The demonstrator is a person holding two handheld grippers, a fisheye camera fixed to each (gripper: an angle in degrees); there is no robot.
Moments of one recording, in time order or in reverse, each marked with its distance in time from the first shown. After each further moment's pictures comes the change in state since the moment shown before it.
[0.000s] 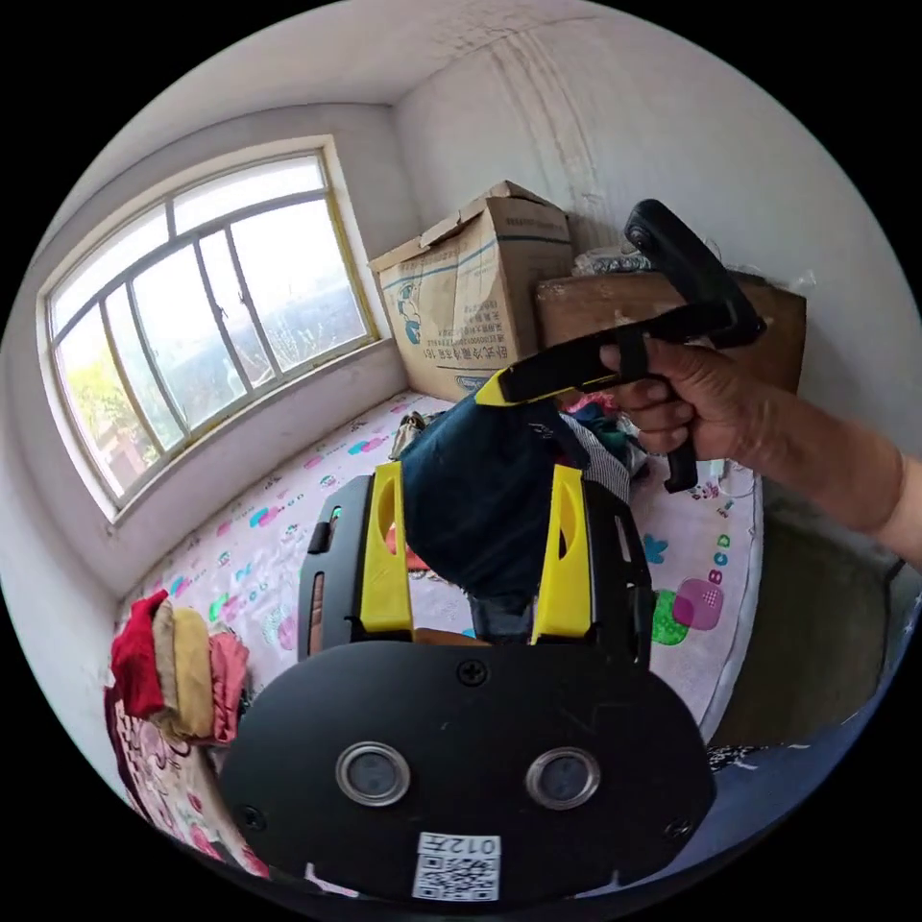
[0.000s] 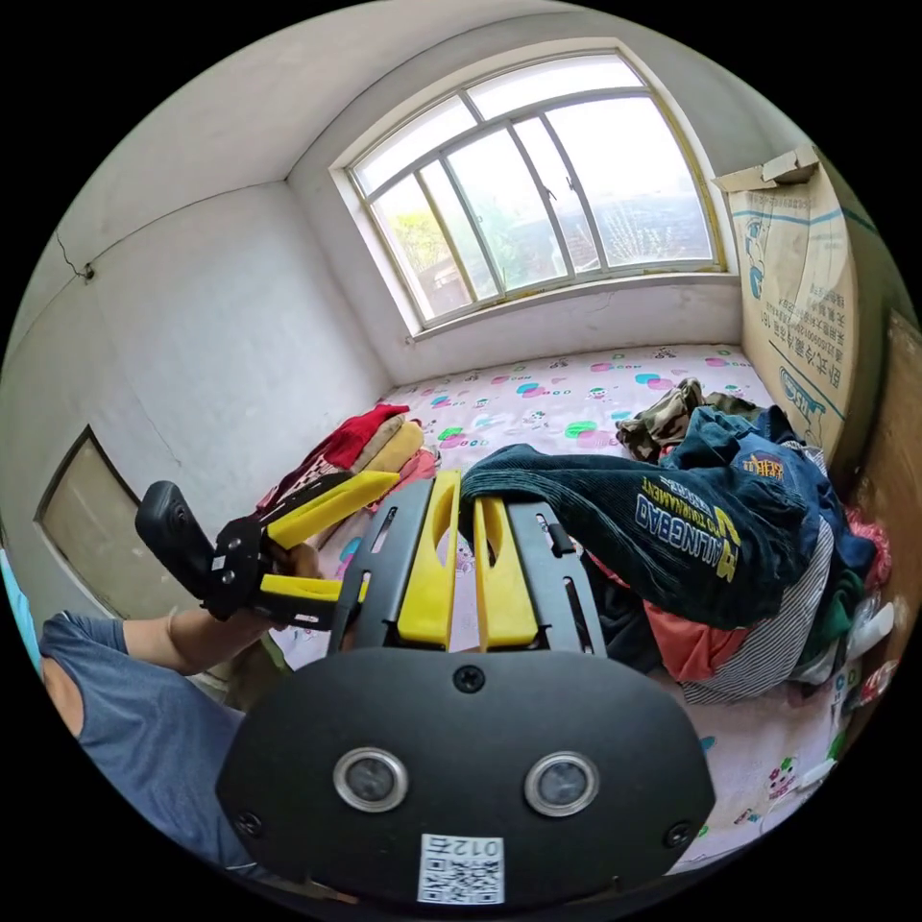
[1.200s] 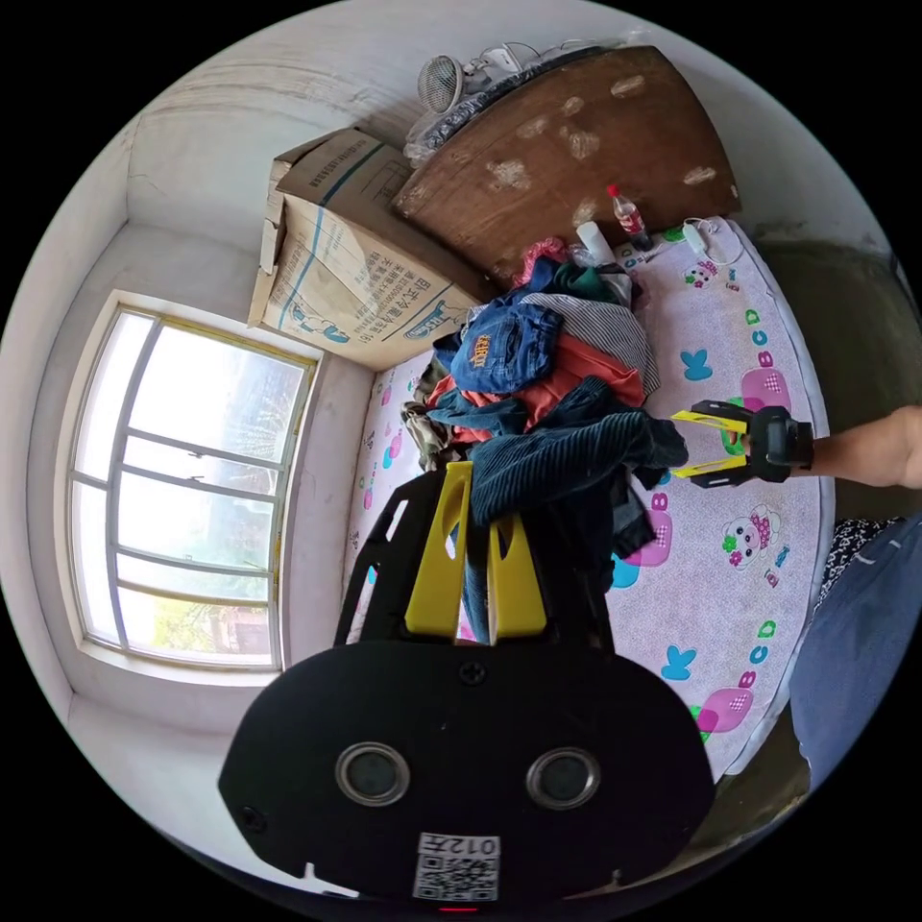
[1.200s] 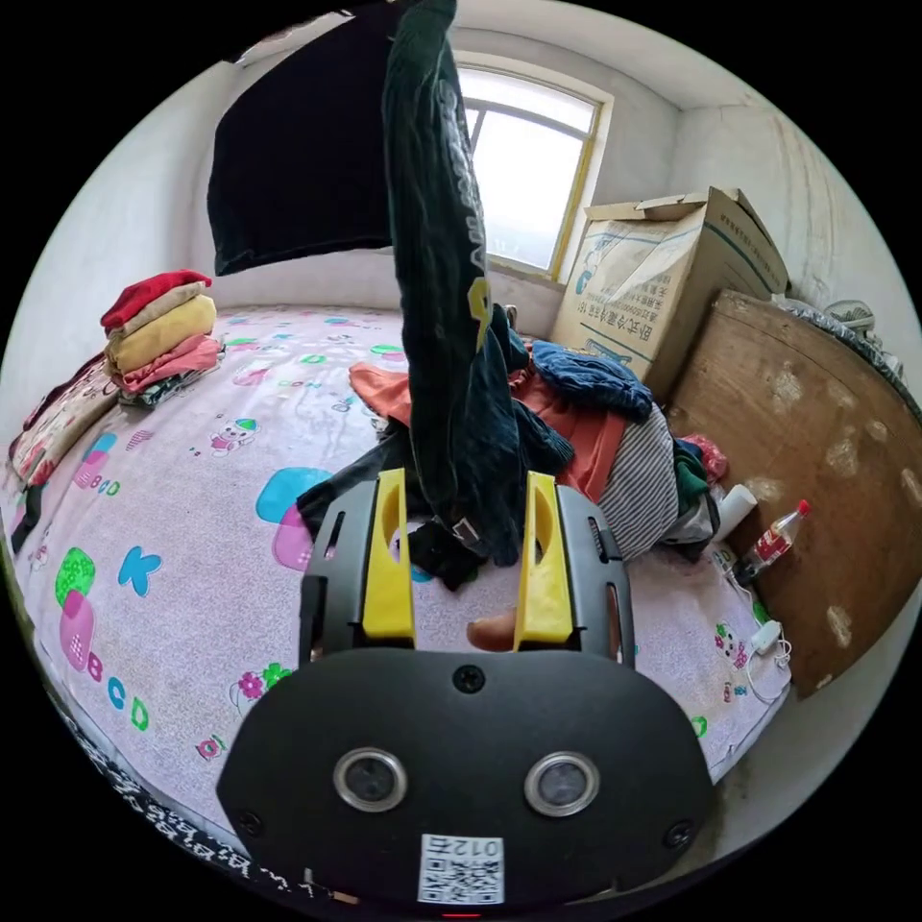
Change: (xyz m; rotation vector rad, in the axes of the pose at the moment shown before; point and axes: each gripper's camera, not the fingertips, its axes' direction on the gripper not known) left arm 0.131 -0.227 0.030 -0.279 -0.115 0.667; right arm -0.104 0.261 0.228 -0.004 0.788 -0.116
